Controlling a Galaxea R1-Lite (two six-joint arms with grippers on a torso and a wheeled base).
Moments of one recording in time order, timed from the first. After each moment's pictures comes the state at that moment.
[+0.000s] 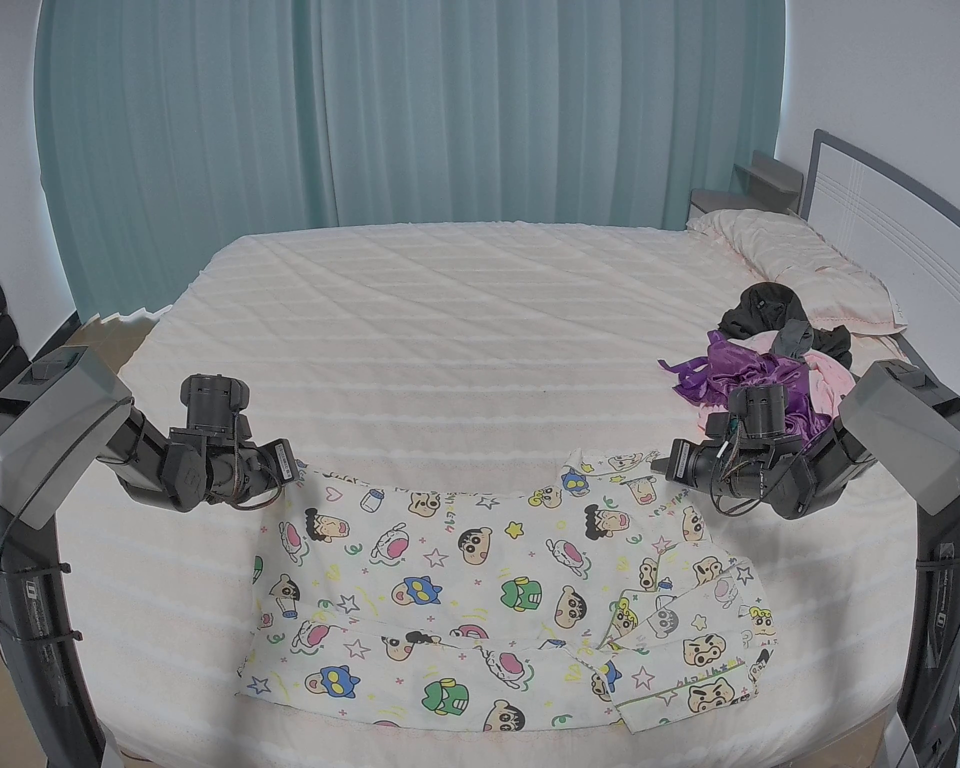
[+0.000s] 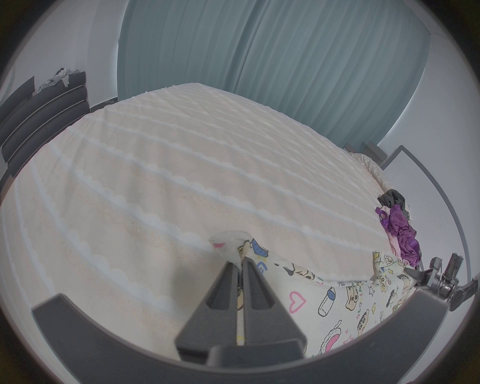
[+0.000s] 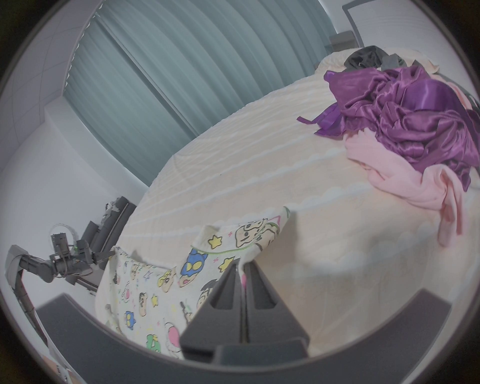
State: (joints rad) left arm -0.05 2.23 -1.13 -0.44 -0.06 -0.39; right arm 0.16 2.35 -1.16 -0.64 0.30 0.41
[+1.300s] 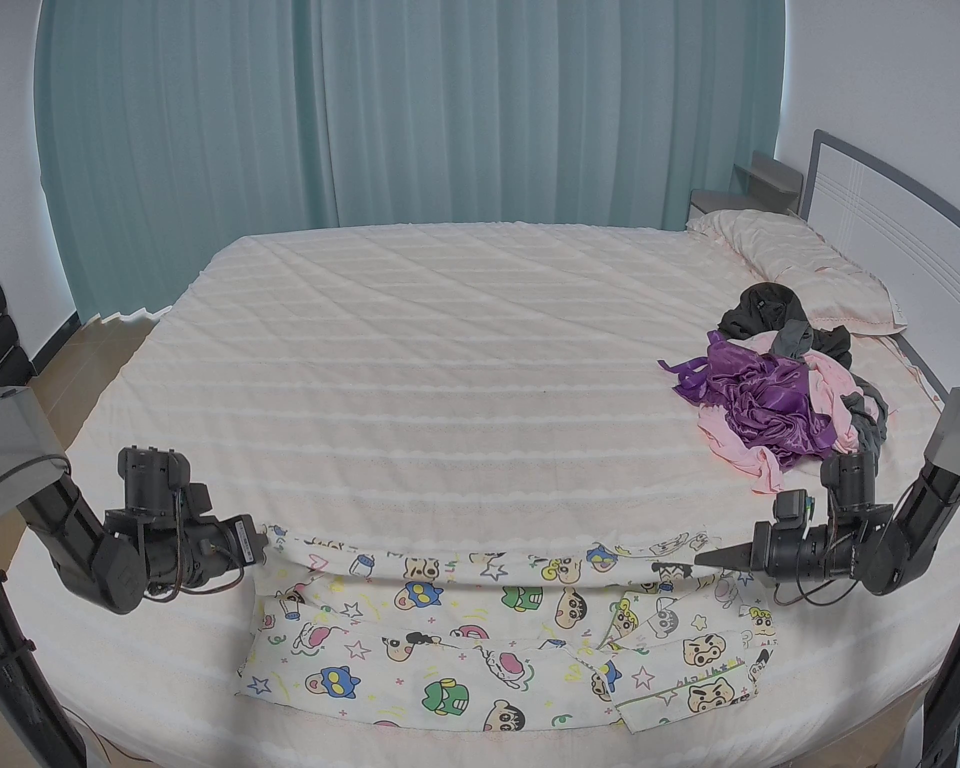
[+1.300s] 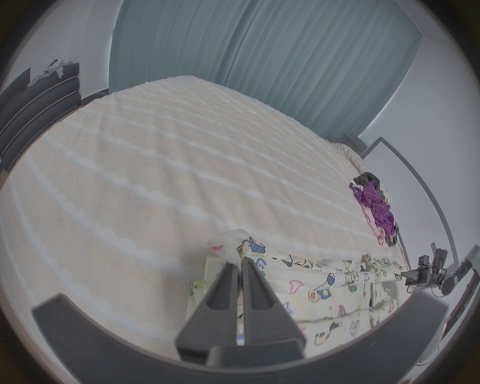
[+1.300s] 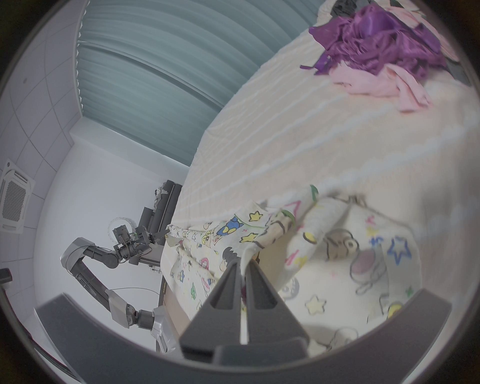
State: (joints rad) left arm -0.02 1.97 -0.53 -0.77 -0.19 -0.36; right arm 0.03 2.05 -0.50 -0.84 0.77 0.41
